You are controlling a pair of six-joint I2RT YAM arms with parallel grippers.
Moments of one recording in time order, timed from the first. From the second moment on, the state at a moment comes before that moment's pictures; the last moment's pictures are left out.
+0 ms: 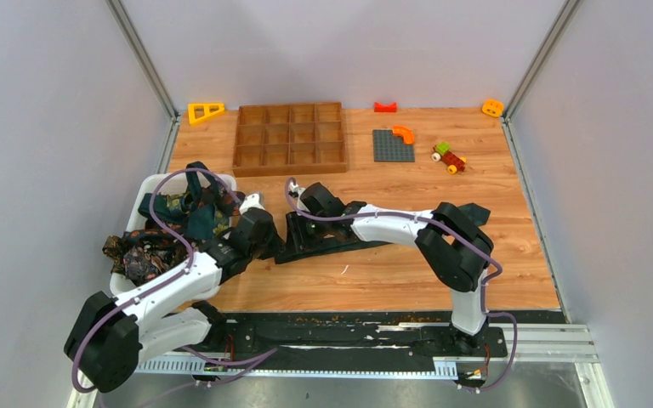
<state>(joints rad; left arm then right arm) -0.64 1.03 0.51 -0.26 -0.19 -0.85 0.94 1.92 1.24 -0.12 -0.35 0.61</state>
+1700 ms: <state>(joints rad) -0.52 0.90 0.40 -0.26 -0.10 -0.70 0.88 2.08 1.38 -0.20 -0.31 0.56</state>
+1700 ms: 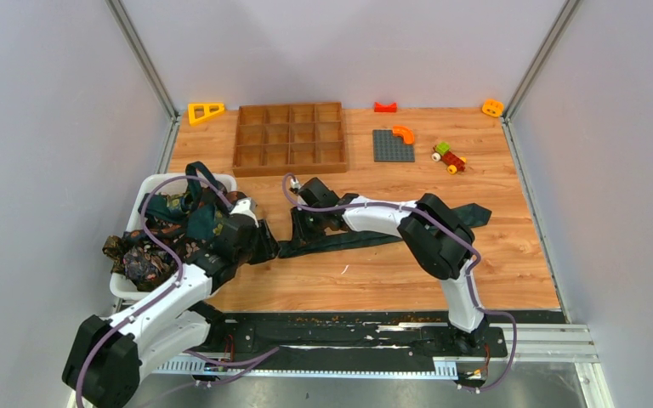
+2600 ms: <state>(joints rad) -0.36 1.13 0.30 0.11 0.21 -0.62 0.87 2.08 1.33 -0.13 -0.36 0.57</state>
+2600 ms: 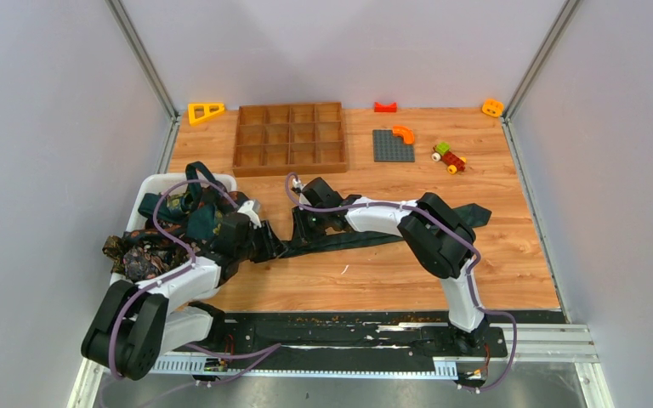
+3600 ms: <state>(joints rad) -0.35 1.08 0.37 -0.08 0.19 -0.61 0.88 2.04 1.37 -0.22 -0.33 0.55</state>
